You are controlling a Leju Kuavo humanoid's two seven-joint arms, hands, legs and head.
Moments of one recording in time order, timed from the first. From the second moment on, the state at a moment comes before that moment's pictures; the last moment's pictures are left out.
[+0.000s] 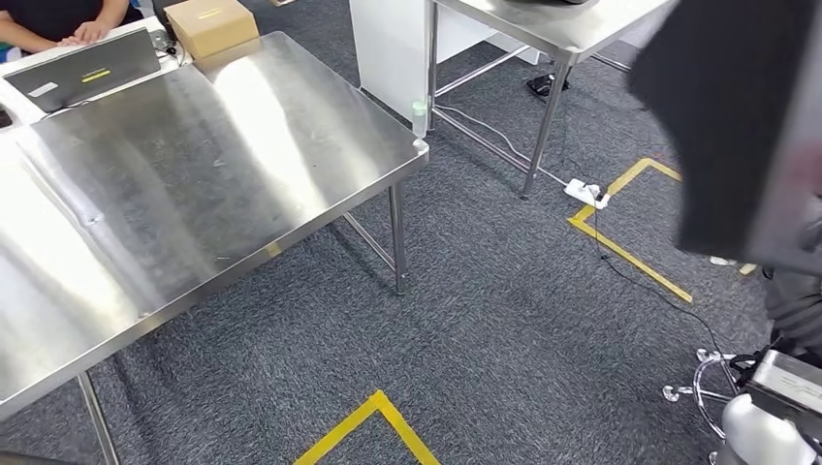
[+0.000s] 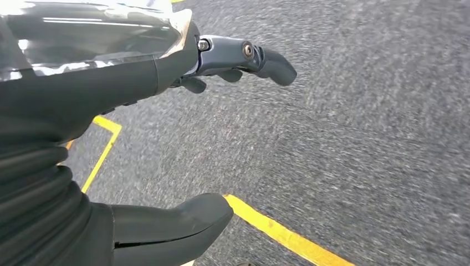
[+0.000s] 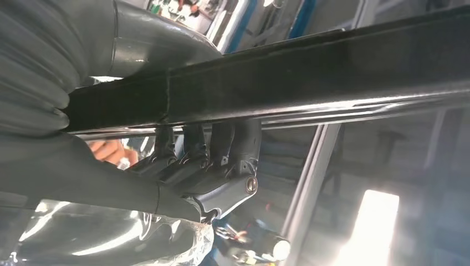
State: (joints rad) left arm -0.07 -0.14 1.19 -0.22 -0.60 0.52 -0.06; right arm 0.00 -0.16 -0.25 -1.89 0.54 -0.47 -0.45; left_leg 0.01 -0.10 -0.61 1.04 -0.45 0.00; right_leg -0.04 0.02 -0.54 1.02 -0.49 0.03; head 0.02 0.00
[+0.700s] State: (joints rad) left arm -0.07 -0.13 1.19 -0.23 -0.61 0.49 -0.11; right arm 0.07 -0.12 -0.28 -1.93 0.55 -0.50 -0.45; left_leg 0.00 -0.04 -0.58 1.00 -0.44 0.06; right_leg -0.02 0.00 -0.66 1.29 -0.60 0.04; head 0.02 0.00
